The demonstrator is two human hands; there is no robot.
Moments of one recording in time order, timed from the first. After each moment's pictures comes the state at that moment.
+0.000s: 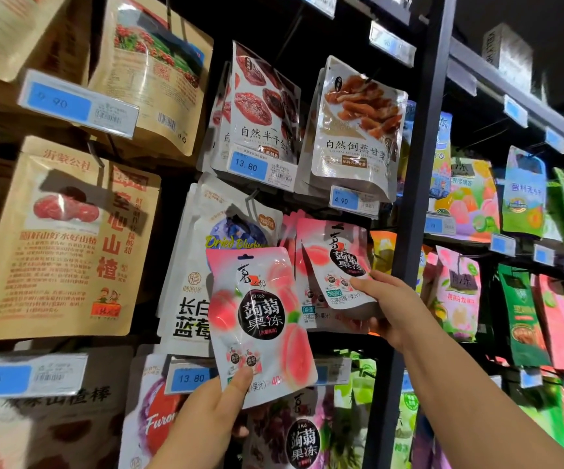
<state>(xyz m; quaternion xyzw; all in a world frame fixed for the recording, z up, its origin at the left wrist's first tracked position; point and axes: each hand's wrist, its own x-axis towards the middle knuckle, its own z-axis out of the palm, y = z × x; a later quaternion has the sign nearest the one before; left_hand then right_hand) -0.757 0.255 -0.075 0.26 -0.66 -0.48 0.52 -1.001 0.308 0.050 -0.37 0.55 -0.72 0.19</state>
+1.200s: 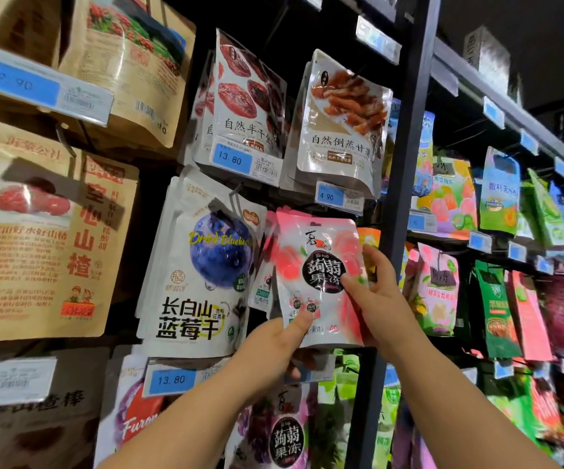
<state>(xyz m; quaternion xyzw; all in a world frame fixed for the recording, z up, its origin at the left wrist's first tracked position) -0.818 0.259 -0.010 0.16 -0.77 -0.47 0.39 -0.982 0.327 0.034 -0.53 0.55 -0.65 0.00</state>
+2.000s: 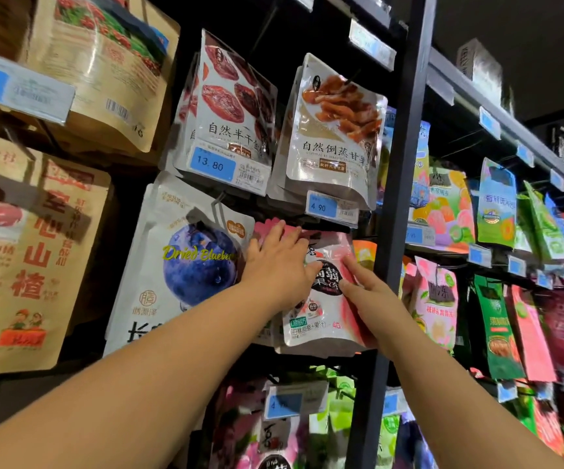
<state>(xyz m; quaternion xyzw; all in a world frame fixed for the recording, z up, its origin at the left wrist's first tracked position) -0.885 0.202 0.096 0.27 -0.87 0.06 0.40 -1.020 0.302 0.067 -0.50 0.63 -0.60 0.03</state>
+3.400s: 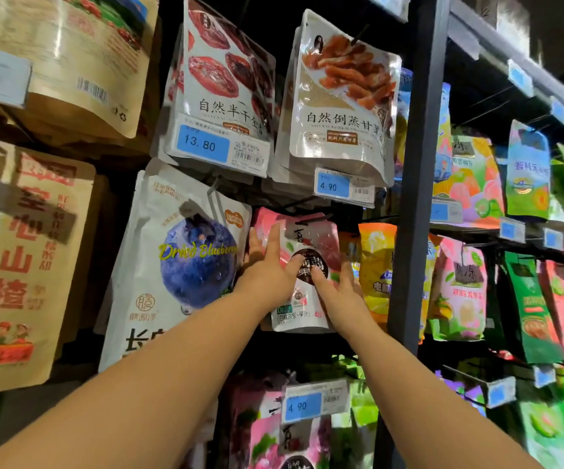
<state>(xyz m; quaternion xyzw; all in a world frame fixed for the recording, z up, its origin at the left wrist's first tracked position) -0.909 0.137 0.068 0.31 -0.83 -0.19 0.41 -1.026 0.220 0.041 -0.43 0.73 -0.52 -0.02</state>
